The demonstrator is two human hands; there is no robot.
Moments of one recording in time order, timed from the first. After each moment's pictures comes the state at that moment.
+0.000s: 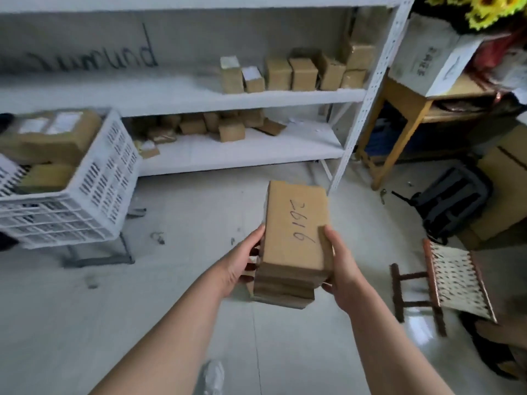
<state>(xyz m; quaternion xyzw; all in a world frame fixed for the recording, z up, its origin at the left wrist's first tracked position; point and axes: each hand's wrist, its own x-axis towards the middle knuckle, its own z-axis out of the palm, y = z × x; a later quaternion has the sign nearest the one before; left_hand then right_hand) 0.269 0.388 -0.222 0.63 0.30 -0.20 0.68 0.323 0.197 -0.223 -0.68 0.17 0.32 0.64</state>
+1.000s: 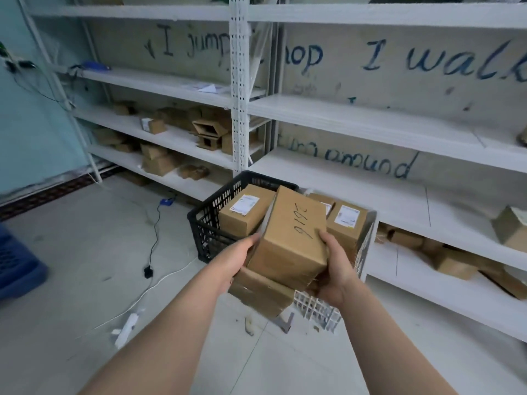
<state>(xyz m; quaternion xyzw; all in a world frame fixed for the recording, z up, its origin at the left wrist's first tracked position) -0.078 0.986 -0.043 0.53 0.52 0.15 0.66 0.081 0.873 -0.040 -0.59 -0.05 0.55 0.60</state>
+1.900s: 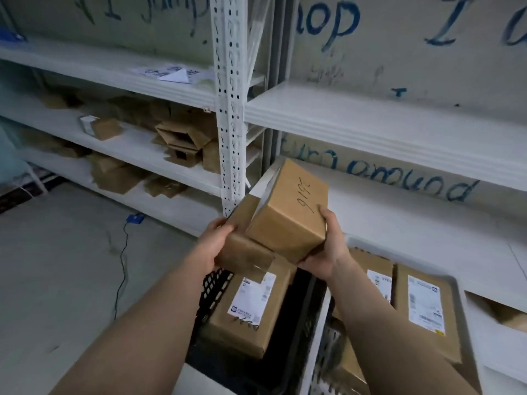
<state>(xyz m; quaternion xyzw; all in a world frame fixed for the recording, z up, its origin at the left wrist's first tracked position) 0.071 1.464 -0.111 0.49 0.53 0.22 0.66 0.244 1.327 -0.081 -0.48 0.03 0.55 0.68</state>
